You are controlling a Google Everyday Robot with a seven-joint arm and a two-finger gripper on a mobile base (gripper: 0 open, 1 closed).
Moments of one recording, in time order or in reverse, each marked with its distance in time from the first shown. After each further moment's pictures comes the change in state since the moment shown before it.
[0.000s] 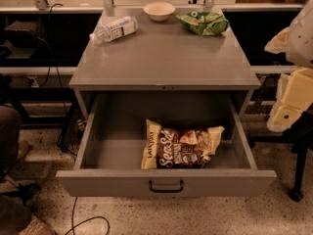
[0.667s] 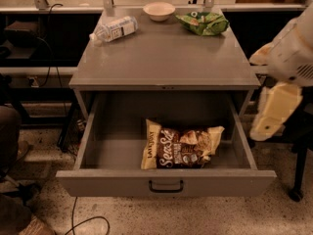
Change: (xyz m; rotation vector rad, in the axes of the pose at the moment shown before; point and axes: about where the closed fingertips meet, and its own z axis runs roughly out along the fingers) arm -0.012 0.007 0.030 -0.017 -0.046 -0.023
